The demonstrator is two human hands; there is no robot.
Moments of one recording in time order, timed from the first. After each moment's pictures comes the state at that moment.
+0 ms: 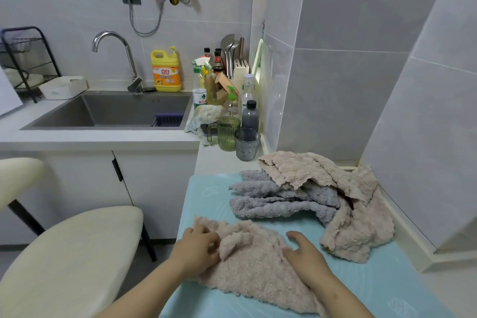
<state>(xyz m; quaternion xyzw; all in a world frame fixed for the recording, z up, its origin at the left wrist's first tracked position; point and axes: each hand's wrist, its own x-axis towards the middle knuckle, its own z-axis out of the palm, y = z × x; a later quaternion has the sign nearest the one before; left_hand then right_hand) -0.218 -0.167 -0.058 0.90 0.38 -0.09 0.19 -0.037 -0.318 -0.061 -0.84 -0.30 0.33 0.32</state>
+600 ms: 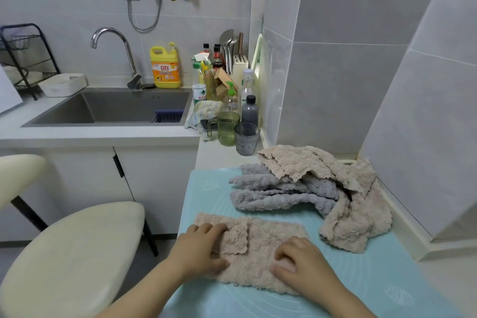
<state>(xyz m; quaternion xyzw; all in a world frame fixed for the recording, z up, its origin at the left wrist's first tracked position) -0.227 -0.180 -0.055 0.92 0.34 -0.10 0.15 -0.050 -0.344 -0.056 -0.80 -0.55 0.20 0.15</state>
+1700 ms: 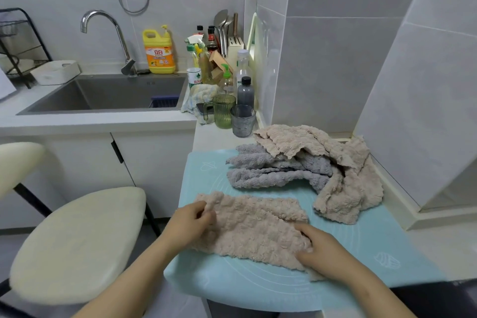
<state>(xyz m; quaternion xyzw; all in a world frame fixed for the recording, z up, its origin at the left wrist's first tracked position) -0.240 -0.193 -0.046 0.81 0.44 0.13 0.37 -0.043 -0.381 -0.042 -0.81 -0.42 0.34 0.23</state>
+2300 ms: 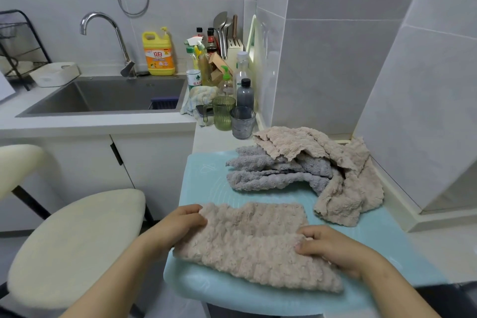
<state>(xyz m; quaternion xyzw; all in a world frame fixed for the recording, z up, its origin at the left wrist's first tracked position) -0.257 -0.176 -0.035 0.64 0.41 0.06 0.65 -0.027 -0.376 -0.029 -0.69 -0.32 0.53 0.36</state>
